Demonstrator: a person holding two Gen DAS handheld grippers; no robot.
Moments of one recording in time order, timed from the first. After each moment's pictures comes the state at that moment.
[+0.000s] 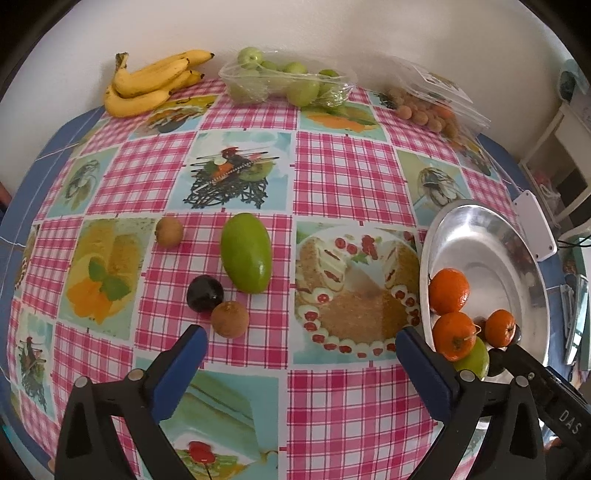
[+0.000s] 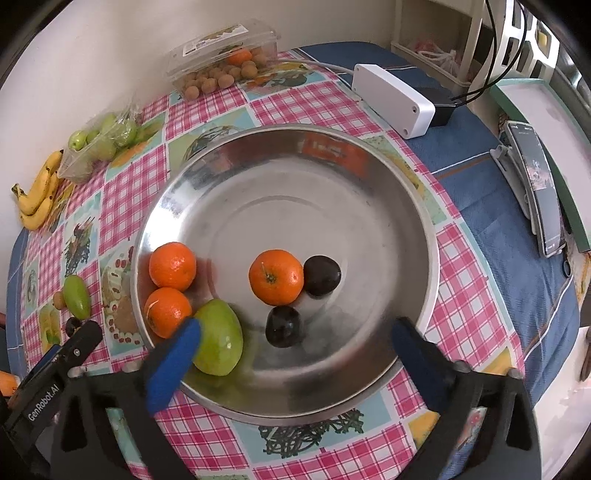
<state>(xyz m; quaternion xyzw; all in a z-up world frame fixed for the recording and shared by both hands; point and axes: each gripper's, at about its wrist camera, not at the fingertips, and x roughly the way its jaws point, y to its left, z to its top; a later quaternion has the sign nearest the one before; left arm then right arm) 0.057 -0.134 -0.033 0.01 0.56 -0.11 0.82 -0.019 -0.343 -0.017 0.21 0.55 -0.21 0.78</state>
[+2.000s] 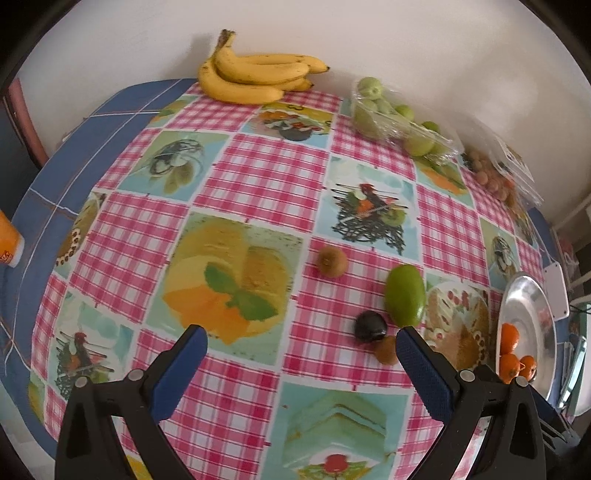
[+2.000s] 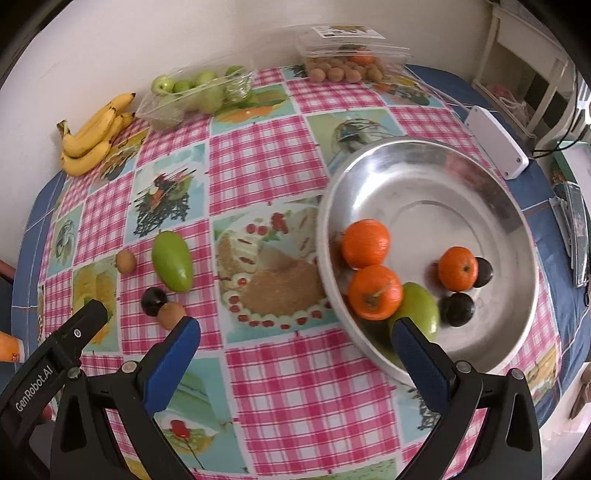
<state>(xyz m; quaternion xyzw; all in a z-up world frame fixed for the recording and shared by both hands) 0.083 -0.004 -0.018 -0.07 0.55 -0.03 0.83 0.038 -0.210 -0.010 0.15 0.56 -0.15 0.80</state>
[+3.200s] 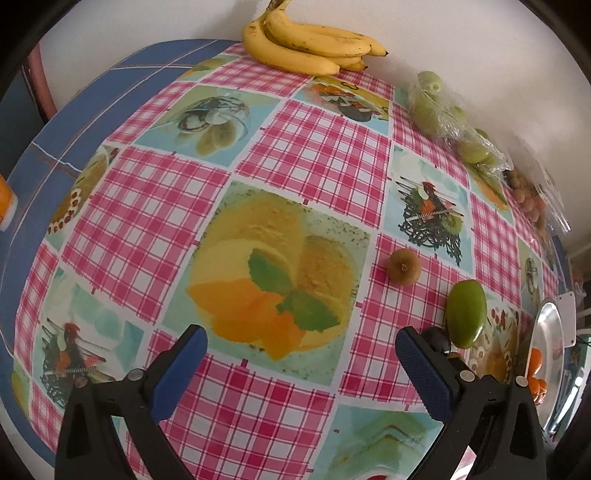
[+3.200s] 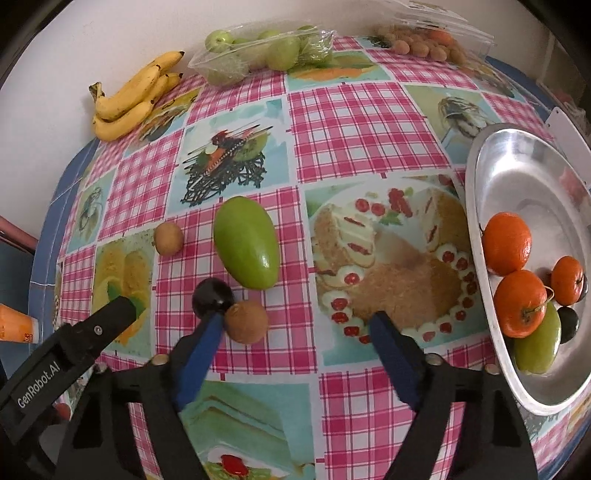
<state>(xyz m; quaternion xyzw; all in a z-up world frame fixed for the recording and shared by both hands) 0.101 0.038 -0.059 -0.12 0.58 0.00 0.81 0.084 -0.162 -0.049 0.17 0.57 -0.06 0.80</state>
